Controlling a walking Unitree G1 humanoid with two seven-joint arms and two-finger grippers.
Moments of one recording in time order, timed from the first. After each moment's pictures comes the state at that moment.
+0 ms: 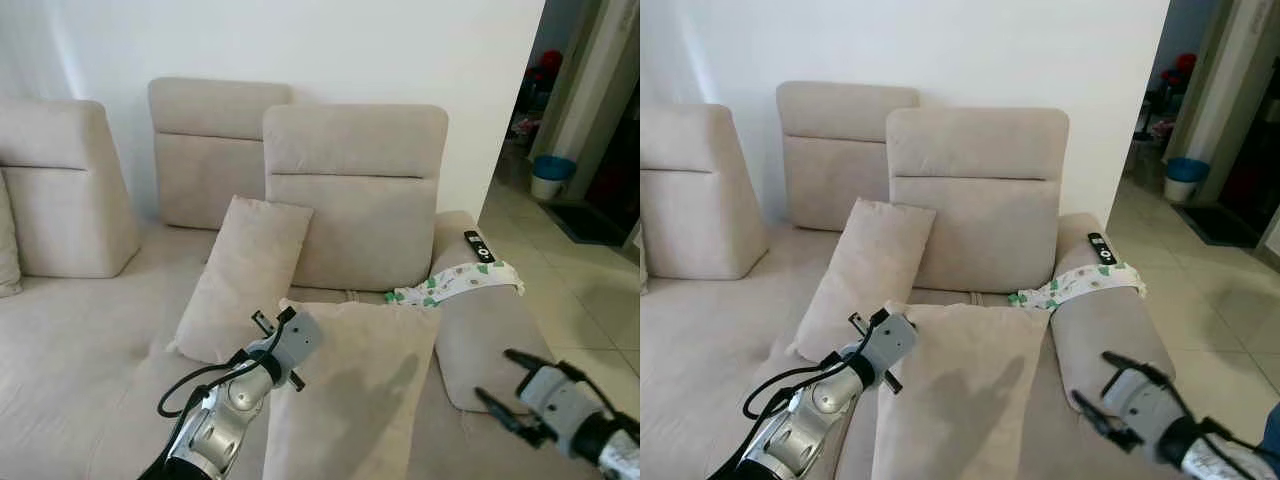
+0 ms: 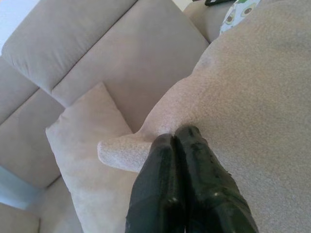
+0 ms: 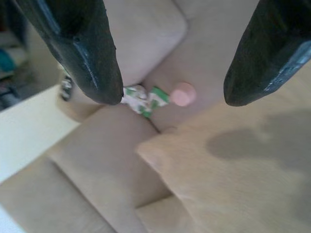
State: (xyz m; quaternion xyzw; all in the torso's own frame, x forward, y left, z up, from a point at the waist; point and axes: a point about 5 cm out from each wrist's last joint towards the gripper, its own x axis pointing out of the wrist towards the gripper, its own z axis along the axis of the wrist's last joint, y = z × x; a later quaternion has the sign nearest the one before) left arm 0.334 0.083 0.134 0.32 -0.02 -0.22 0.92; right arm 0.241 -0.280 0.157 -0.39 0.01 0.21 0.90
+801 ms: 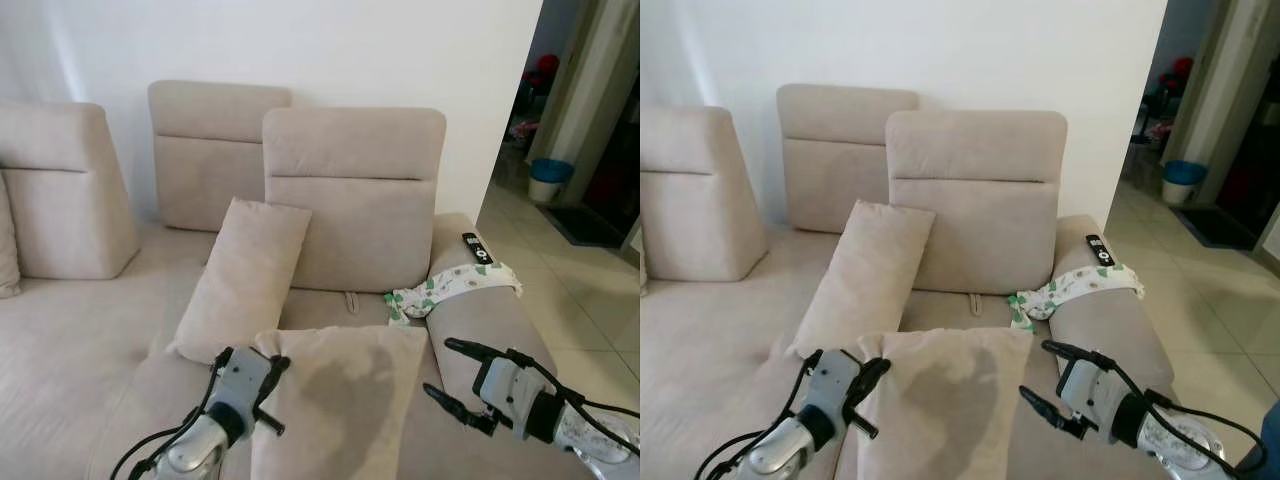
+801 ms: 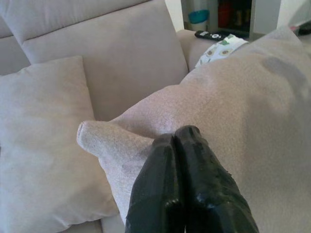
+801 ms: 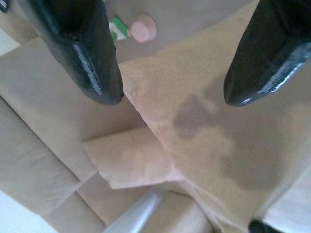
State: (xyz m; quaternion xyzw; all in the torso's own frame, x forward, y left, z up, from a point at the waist) left arm 0.288 0.129 0.098 0.11 0.00 -0.25 0.96; right arm 0.257 -0.226 0.157 -0.35 -0.06 0.36 0.86
